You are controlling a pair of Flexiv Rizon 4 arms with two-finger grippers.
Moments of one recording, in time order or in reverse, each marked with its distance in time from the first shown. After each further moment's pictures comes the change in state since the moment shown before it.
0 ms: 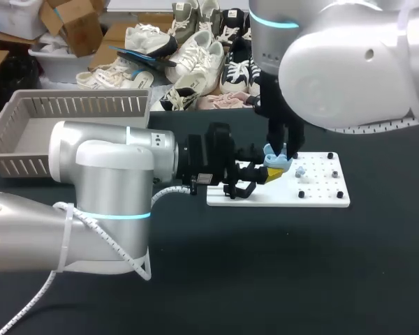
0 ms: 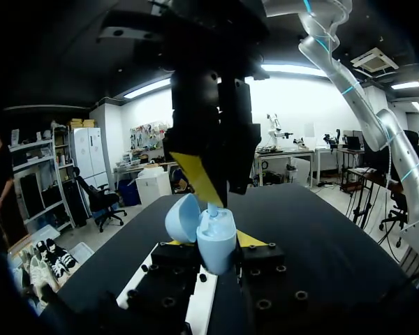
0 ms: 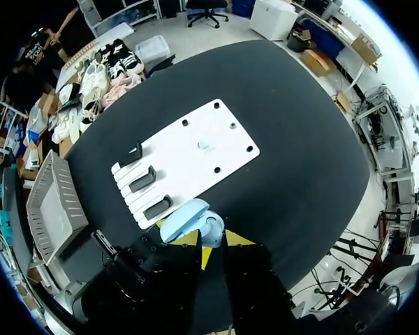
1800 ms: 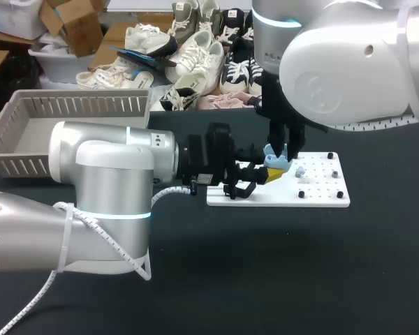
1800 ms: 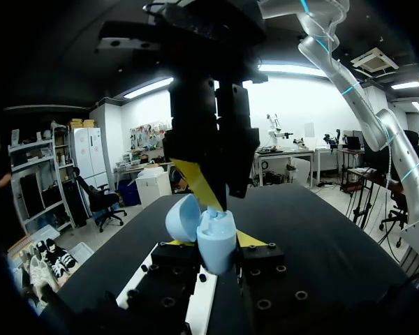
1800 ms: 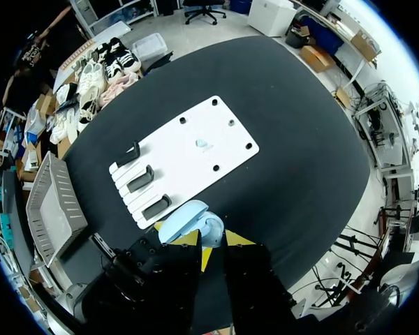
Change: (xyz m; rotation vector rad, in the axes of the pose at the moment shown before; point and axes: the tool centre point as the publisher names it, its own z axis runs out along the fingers) left arm 0.000 0.000 0.000 0.000 0.000 0.000; right arm -0.001 -0.001 0.003 0.003 0.023 0.014
